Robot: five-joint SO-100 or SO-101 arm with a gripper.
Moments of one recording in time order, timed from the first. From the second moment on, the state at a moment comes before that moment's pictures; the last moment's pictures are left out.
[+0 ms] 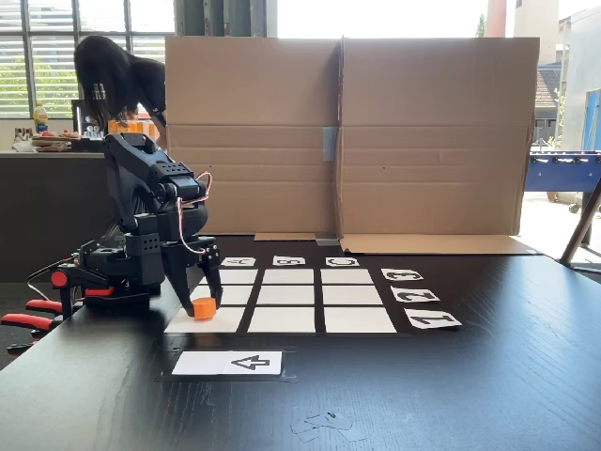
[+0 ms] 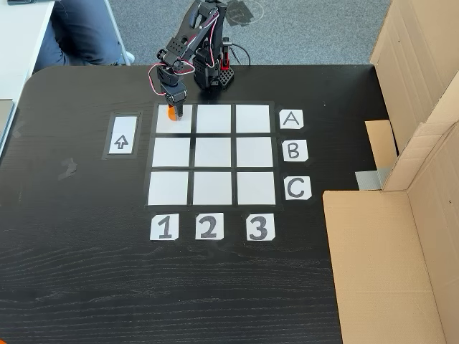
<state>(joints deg) 38.5 110.5 137.9 61.4 10.4</state>
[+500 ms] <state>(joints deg) 38.7 108.5 137.8 60.7 10.9</state>
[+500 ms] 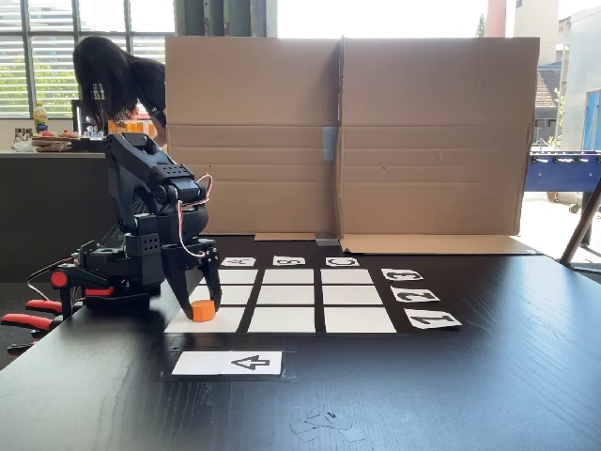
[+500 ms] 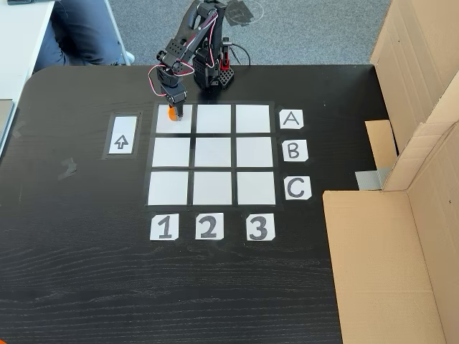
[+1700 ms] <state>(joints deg) 41.8 112.3 134.8 54.6 10.9</state>
